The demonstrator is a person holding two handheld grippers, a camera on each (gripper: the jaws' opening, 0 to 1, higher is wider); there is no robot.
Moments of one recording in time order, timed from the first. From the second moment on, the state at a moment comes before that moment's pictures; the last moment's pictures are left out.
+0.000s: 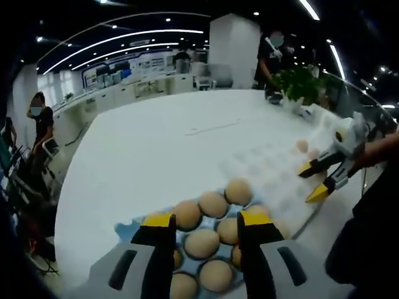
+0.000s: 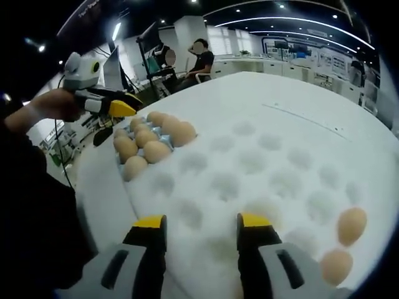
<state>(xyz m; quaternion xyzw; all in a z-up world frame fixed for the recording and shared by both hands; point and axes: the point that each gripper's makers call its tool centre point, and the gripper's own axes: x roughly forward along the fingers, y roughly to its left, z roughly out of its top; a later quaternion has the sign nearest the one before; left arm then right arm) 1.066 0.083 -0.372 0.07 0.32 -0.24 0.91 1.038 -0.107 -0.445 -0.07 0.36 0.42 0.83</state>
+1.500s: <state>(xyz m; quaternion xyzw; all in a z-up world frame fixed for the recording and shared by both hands) 1.041 0.006 -0.422 0.35 0.32 -0.33 0.82 1.037 -0.106 -0.444 -0.08 0.34 0.43 0.83</state>
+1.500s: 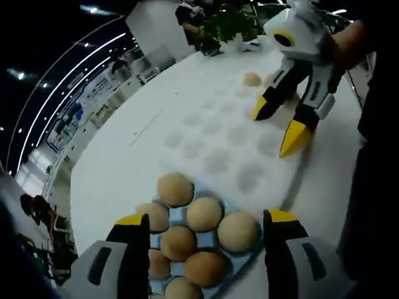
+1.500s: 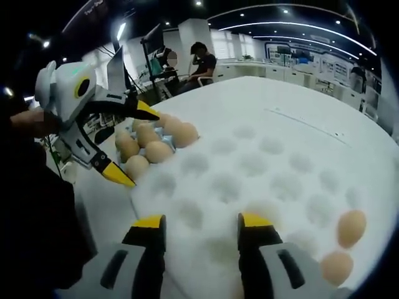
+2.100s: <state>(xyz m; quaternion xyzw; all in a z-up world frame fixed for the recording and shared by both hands) 1.039 -0.001 -0.423 0.37 0.33 -0.35 0.79 1.043 -0.124 -0.433 -0.06 0.38 0.43 0.82</state>
